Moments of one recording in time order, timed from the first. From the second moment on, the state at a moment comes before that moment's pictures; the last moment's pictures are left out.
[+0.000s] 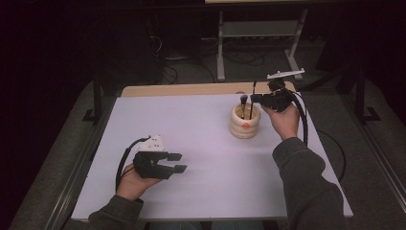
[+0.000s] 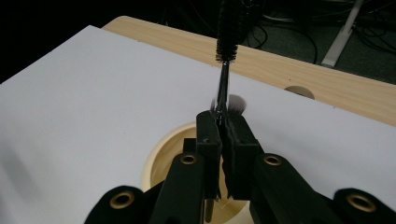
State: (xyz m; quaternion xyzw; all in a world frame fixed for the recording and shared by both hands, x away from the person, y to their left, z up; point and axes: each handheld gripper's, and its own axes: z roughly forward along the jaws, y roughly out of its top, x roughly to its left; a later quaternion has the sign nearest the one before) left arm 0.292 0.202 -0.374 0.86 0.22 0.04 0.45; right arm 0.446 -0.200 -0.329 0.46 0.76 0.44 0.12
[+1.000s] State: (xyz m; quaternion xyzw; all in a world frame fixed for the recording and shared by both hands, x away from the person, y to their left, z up) left arm 0.292 0.201 -0.375 0.86 0.22 0.04 0.45; right arm 0.440 -0.200 -0.345 0.46 0.77 0.43 0.12
